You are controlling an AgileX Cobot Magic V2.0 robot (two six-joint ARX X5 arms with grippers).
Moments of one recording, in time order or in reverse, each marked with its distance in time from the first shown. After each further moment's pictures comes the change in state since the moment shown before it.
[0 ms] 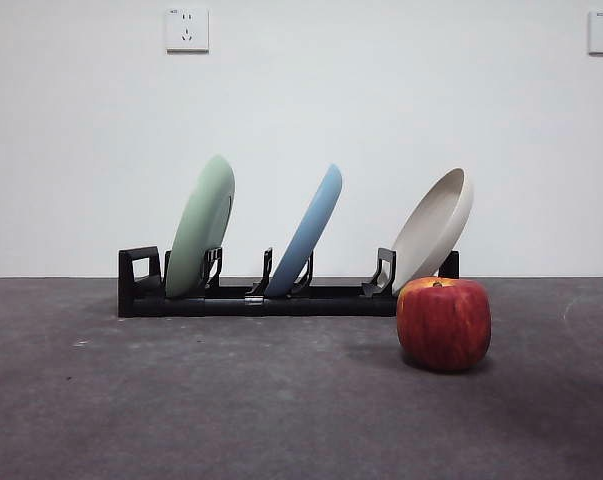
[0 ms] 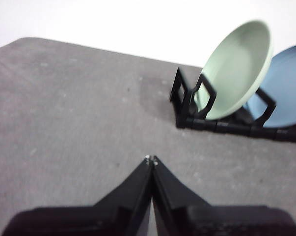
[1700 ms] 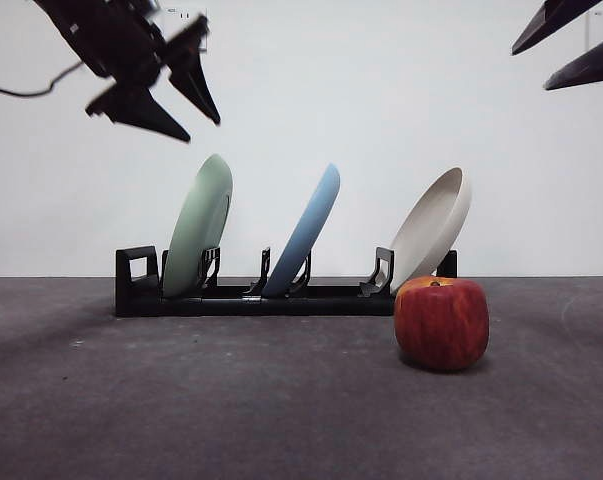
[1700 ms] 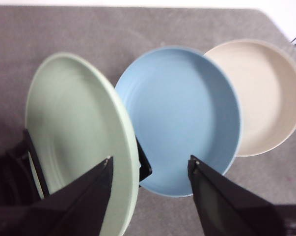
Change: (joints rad) left arm -0.261 1.781 1.593 -0.311 0.322 0.058; right arm 0.067 0.896 0.740 -0.023 -0.422 -0.167
